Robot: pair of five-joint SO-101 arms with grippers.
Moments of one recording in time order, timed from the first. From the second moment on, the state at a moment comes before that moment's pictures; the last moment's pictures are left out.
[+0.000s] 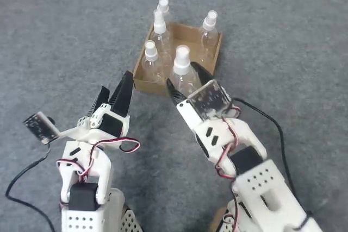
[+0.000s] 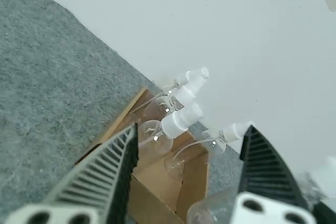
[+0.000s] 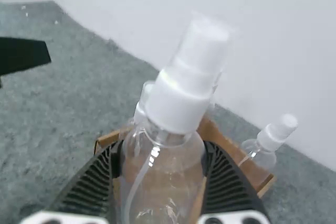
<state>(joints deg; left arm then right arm) -3.3 -103.3 87.3 41.1 48.3 -32.5 -53.5 65.1 10.8 13.5</state>
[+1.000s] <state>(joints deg) -3.3 -103.3 87.3 41.1 48.3 -21.7 -39.9 60.8 -1.6 -0.4</state>
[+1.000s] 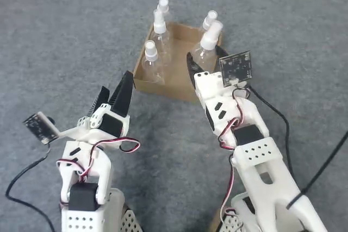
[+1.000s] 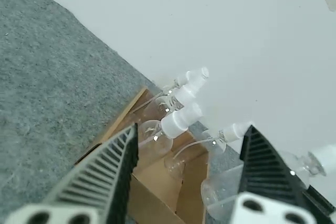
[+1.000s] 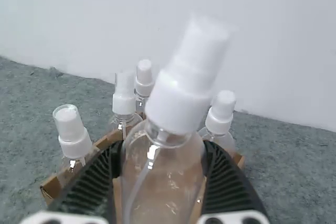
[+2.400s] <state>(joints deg) -3.3 -103.3 87.3 41.1 48.3 -21.9 -1.3 59.4 -40.6 6.2</state>
